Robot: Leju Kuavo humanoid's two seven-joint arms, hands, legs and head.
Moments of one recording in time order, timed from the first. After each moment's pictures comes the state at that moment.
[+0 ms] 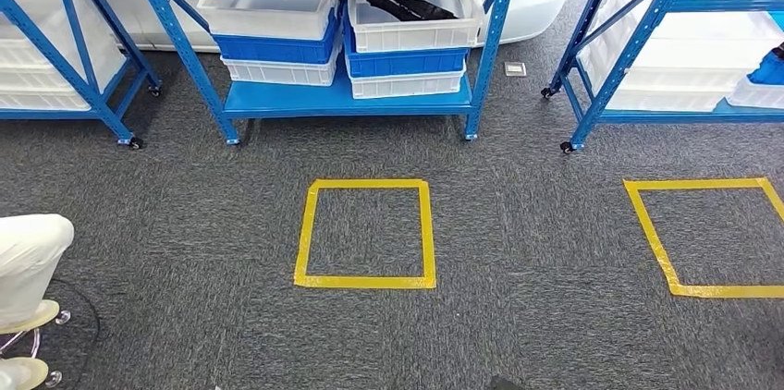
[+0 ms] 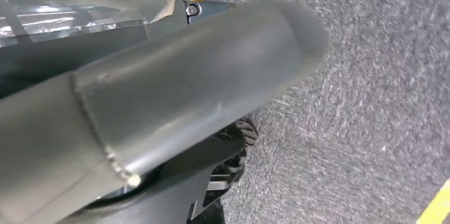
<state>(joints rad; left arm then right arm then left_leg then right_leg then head) -0.06 -0.12 0.03 -0.17 0.57 0.13 -0.29 -0.23 -0.15 0.49 -0.22 0.86 0.09 0.06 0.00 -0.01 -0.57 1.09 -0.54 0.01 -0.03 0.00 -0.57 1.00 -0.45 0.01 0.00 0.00</state>
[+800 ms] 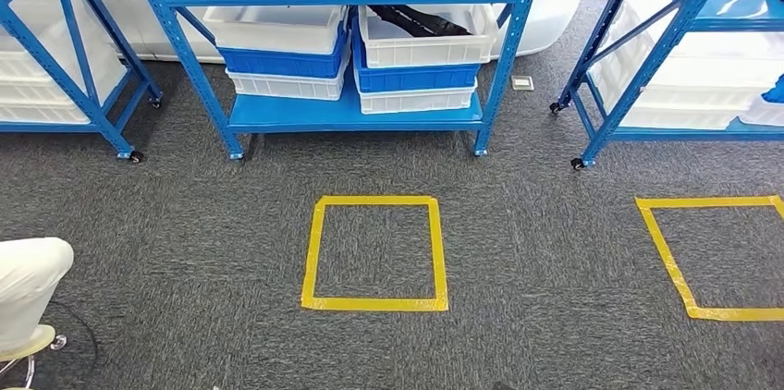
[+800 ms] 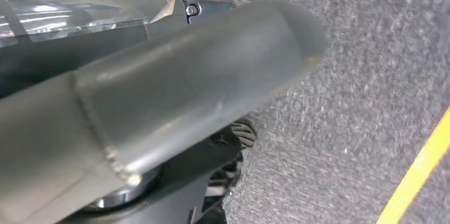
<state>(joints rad) -0.05 -0.11 0.03 -0.17 0.55 0.12 -0.28 -0.20 -0.14 0.41 -0.22 0.91 0.08 0.06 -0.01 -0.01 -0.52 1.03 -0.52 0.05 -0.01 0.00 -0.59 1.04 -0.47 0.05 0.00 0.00</state>
